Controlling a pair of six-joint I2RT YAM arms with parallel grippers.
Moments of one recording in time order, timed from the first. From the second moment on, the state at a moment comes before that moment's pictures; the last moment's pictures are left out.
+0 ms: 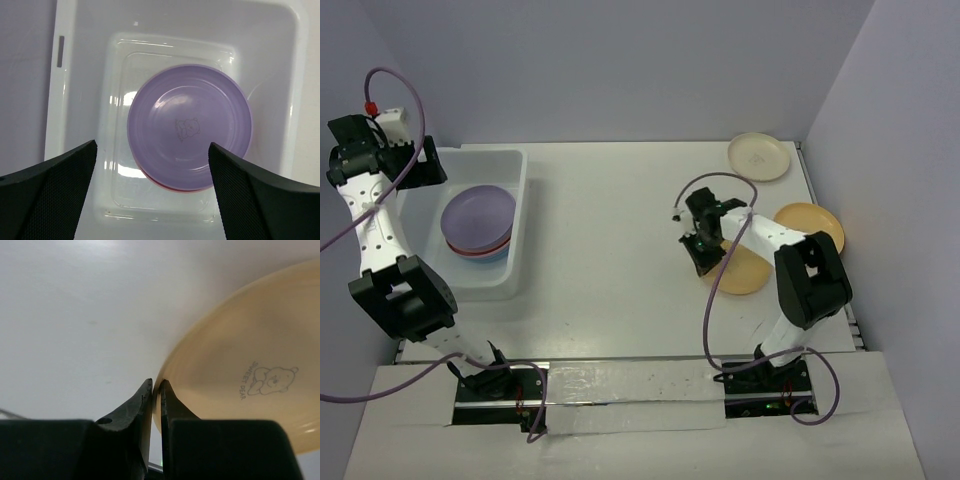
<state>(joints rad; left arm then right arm) 0.46 1.68 1.76 -0.84 0.31 0.22 0.43 1.67 1.10 -0.81 -0.11 -0.10</state>
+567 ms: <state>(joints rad) 0.19 1.51 1.68 -0.97 0.69 0.30 1.14 1.35 0.97 -0.63 0.32 -0.52</state>
